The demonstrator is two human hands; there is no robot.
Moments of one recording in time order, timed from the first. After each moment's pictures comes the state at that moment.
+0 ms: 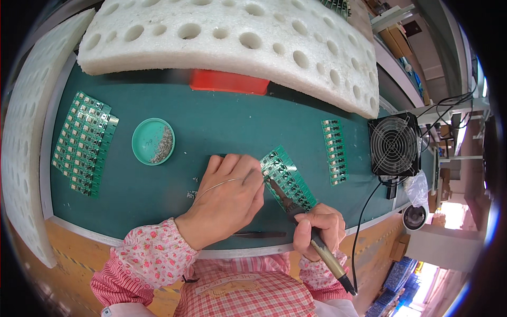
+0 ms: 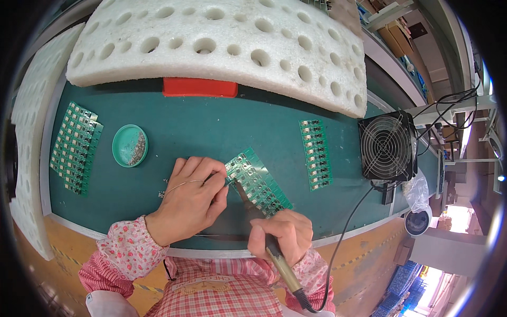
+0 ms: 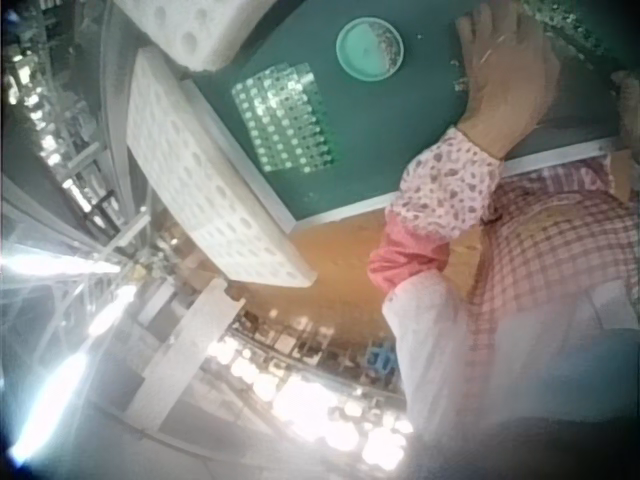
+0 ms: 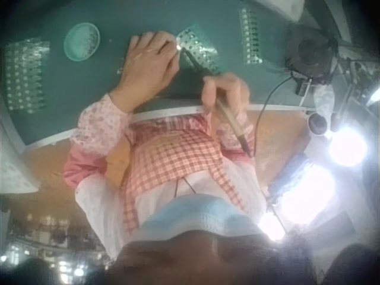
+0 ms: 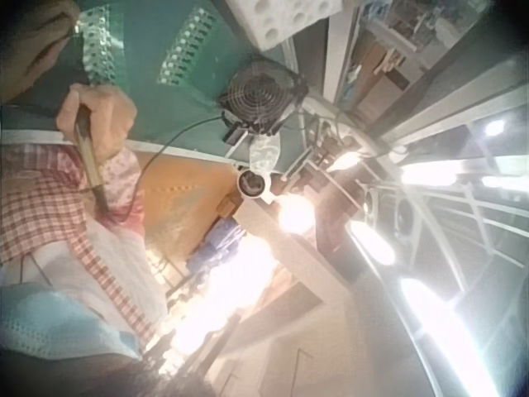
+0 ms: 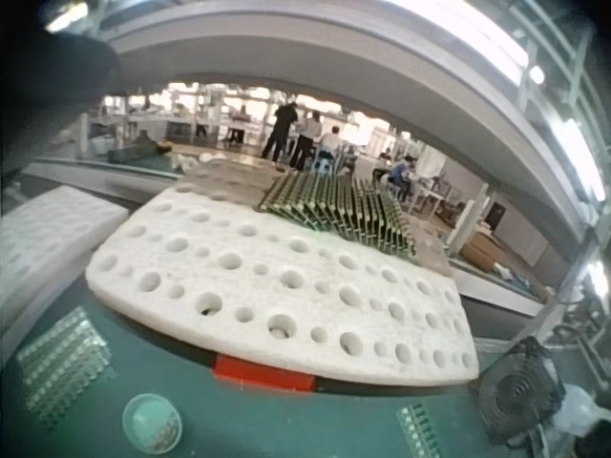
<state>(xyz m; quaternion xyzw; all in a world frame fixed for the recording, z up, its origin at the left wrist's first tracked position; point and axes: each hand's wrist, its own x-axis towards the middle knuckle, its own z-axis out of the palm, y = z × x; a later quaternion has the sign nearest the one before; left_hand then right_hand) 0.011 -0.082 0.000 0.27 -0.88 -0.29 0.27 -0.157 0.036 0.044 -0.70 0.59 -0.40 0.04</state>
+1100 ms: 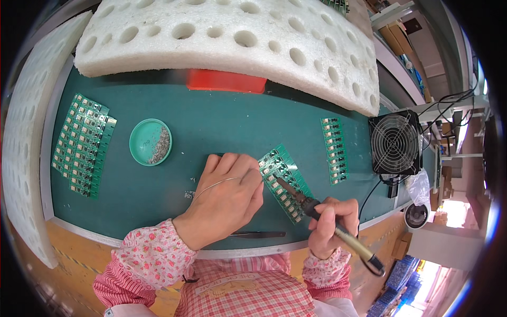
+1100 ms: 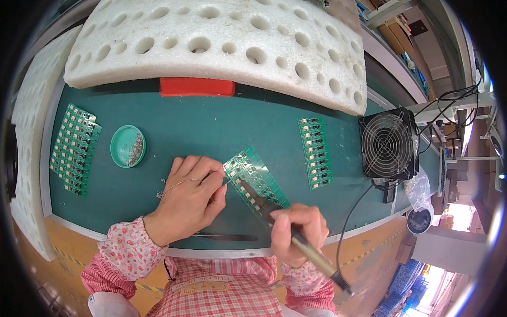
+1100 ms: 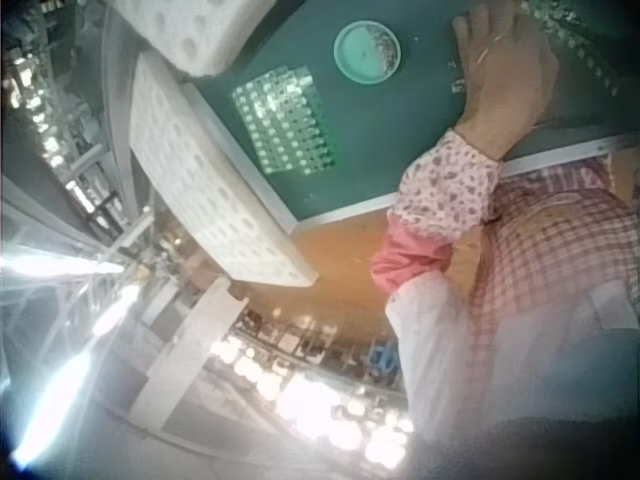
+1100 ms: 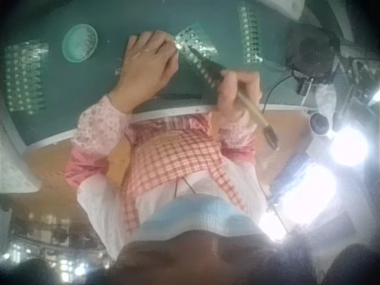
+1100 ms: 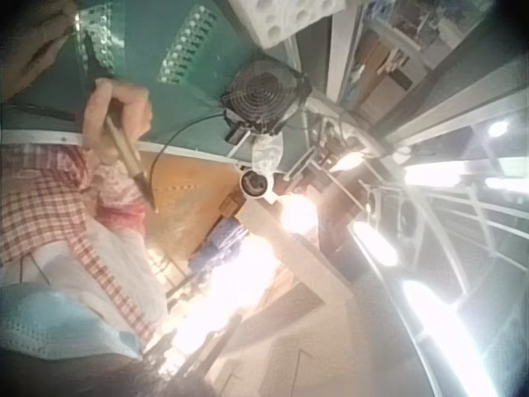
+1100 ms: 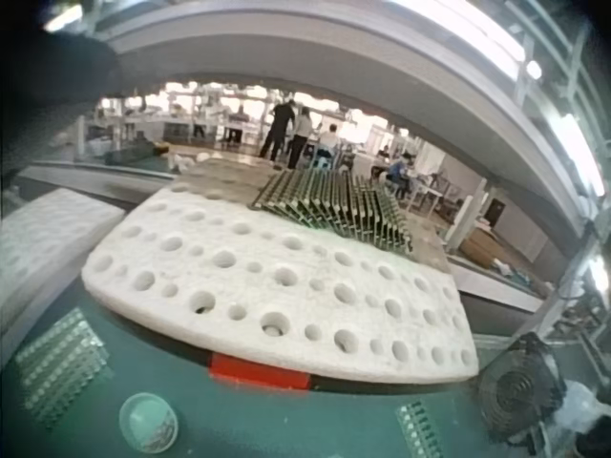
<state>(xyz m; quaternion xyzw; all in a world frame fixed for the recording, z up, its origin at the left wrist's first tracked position) 0.009 -0.082 0.000 0.27 -0.88 -0.28 0.28 -0.164 0.047 0.039 -0.54 0.68 -0.49 0.09</state>
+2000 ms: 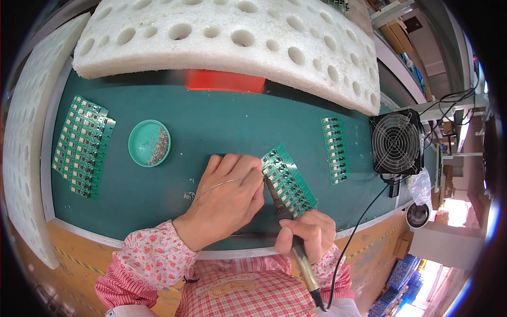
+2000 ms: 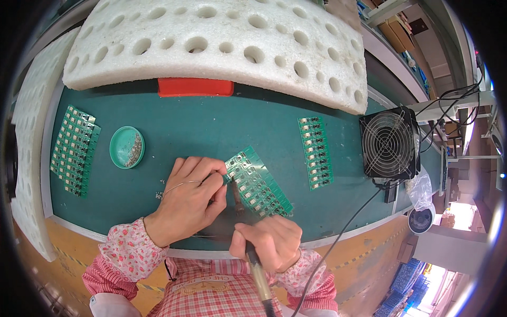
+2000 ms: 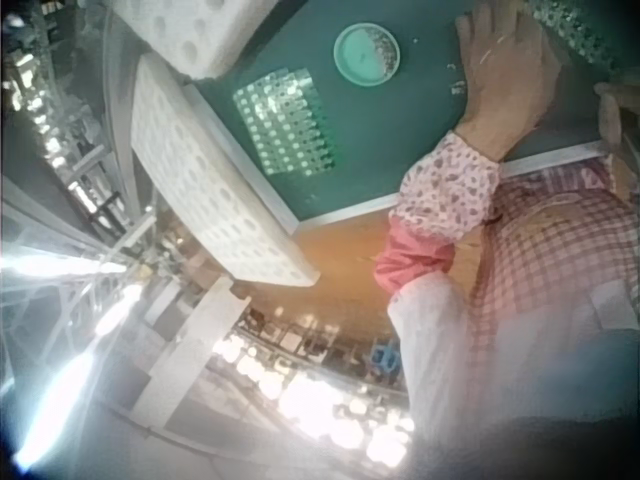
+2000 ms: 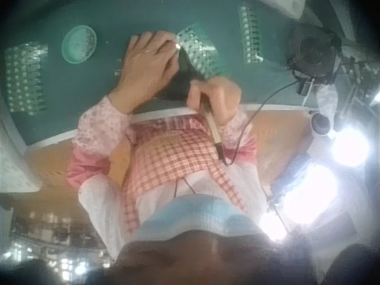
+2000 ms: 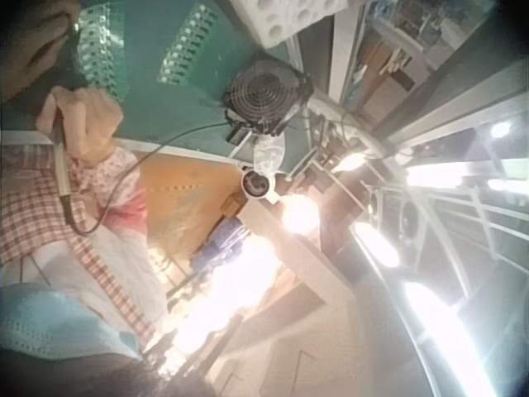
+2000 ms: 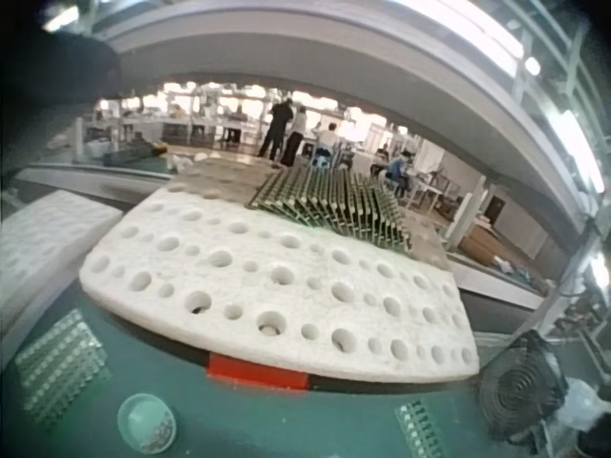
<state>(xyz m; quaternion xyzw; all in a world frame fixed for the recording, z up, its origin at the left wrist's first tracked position) 0.005 -0.082 -0.001 0.27 -0.88 -0.28 0.29 -0.150 0.032 0.041 -0.75 0.56 -0.37 -0.01</state>
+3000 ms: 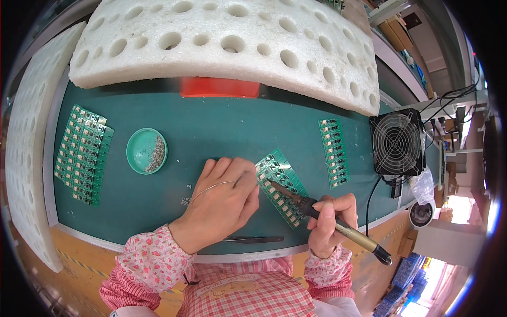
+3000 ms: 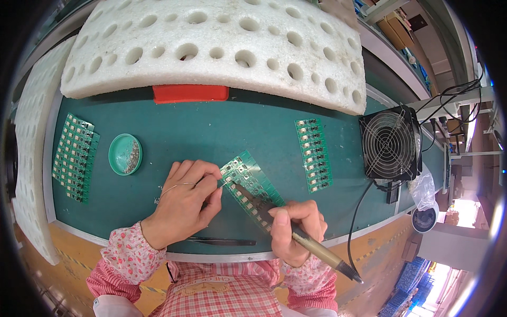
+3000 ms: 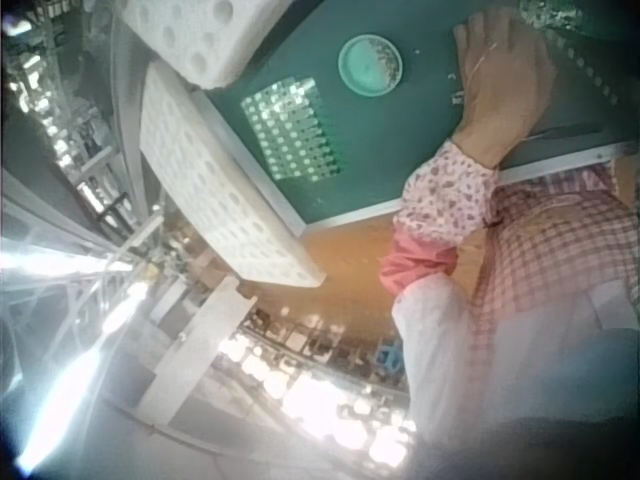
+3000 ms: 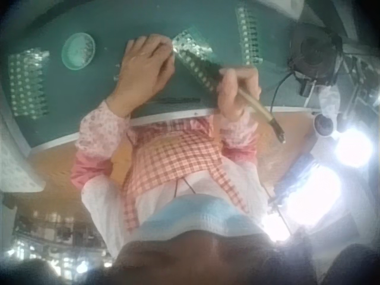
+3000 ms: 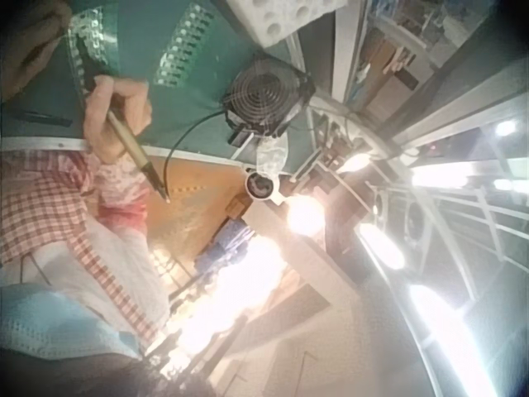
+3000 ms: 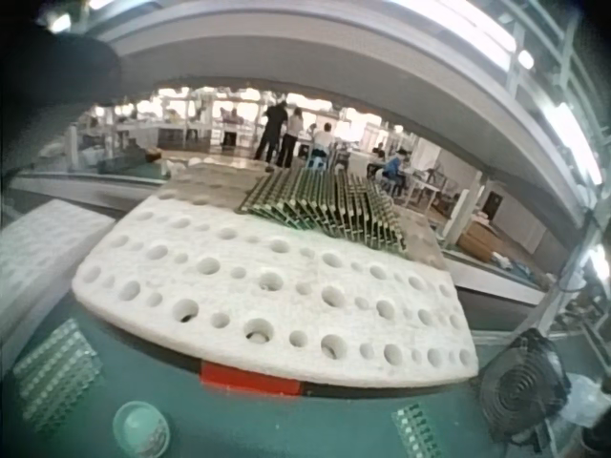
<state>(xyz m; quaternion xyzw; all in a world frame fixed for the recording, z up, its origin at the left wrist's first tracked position) 0.004 -0.085 0.000 0.27 -0.87 -0.29 0.29 -0.171 0.039 0.040 -0.51 0.67 -0.52 0.16</state>
